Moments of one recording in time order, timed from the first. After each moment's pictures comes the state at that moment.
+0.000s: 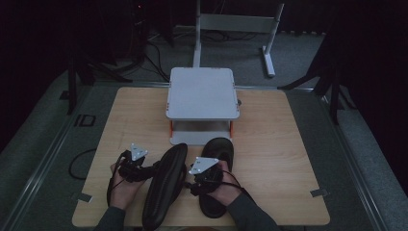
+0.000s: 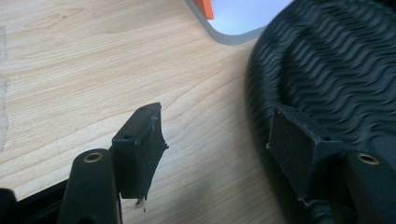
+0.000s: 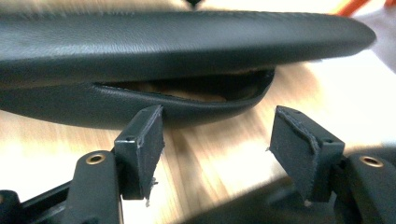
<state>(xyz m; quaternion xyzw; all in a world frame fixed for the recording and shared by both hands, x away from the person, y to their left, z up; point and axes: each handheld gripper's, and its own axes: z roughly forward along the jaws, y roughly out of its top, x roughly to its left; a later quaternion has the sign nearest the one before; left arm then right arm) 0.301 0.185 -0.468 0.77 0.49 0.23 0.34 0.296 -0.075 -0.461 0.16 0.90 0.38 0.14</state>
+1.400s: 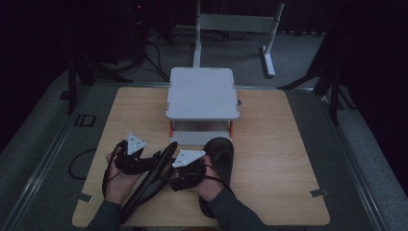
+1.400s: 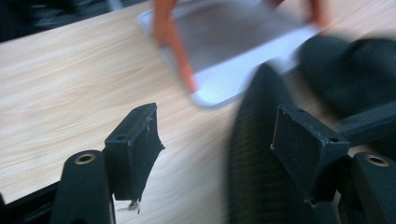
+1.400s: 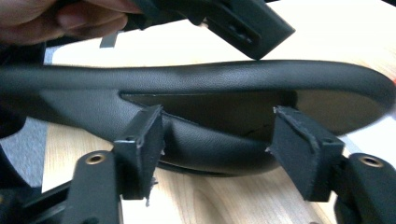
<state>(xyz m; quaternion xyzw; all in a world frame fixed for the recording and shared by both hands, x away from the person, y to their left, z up) 0.298 0.177 -0.417 0.77 0.45 0.27 0.36 0.299 -0.028 -0.437 0.15 0.87 0.46 0.10</state>
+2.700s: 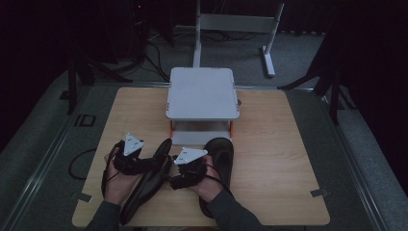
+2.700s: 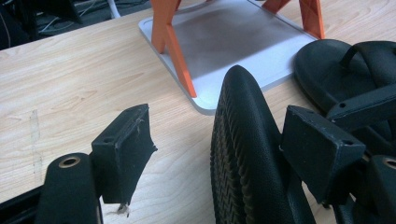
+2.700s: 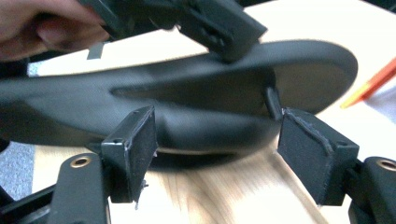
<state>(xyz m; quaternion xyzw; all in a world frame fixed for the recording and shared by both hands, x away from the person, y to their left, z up) 0.295 0.182 -0.414 0.76 0.44 0.26 0.40 0.302 -0.029 -0.438 0.19 0.86 0.47 0.10</state>
